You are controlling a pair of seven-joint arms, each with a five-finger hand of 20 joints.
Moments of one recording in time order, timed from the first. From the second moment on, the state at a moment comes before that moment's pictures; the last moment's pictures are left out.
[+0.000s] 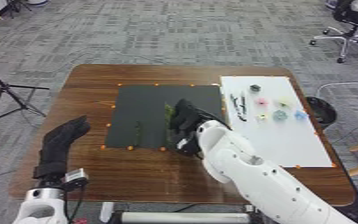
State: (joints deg) left arm 123.4 -69.8 -98.6 -111.0 68.3 8.1 17.7; right arm -67.9 -64.7 39.7 -99.9 -101.2 4.7 33.7
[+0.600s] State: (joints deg) left arm 122.0 -69.8 -98.5 -110.2 68.9 5.0 17.9; right arm -66.5 -68.0 37.2 -95.5 -104.9 15.4 32.7
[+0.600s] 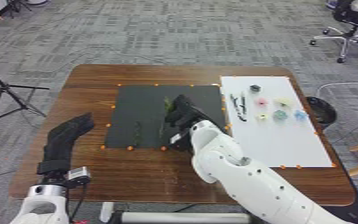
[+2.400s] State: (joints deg) left arm 120.9 -69.5 -98.0 -109.8 69.4 3.6 17.9; right arm -63.5 -68.0 32.6 -93.6 -118.2 2.6 32.5
